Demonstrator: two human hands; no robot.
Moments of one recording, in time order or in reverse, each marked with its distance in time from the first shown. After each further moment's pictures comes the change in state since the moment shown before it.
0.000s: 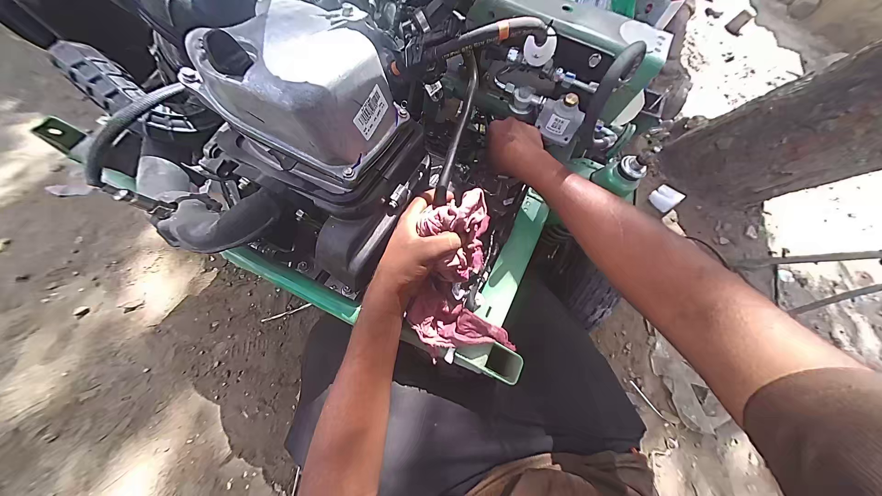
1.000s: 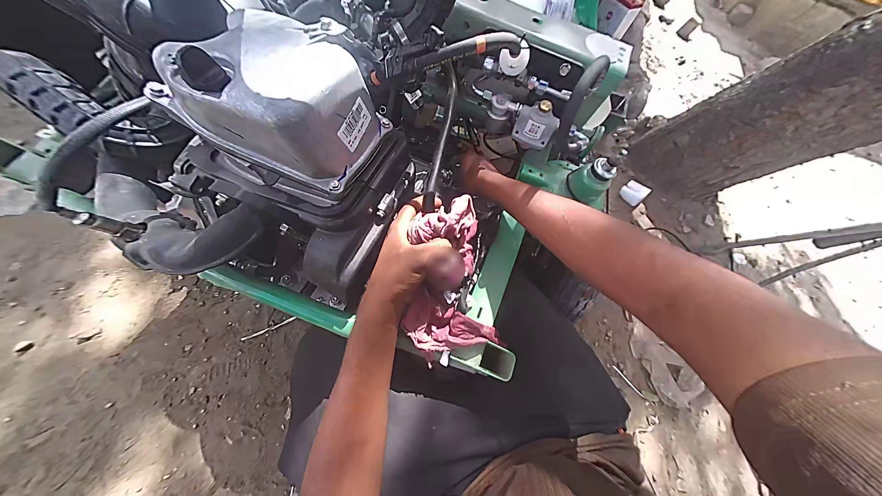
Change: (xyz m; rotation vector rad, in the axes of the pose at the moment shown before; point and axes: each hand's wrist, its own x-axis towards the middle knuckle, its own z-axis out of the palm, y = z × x) left_hand -0.005 -0.002 -0.001 0.062 0.025 -0.022; right_hand -0.007 -0.020 0.032 0.251 -0.240 0.045
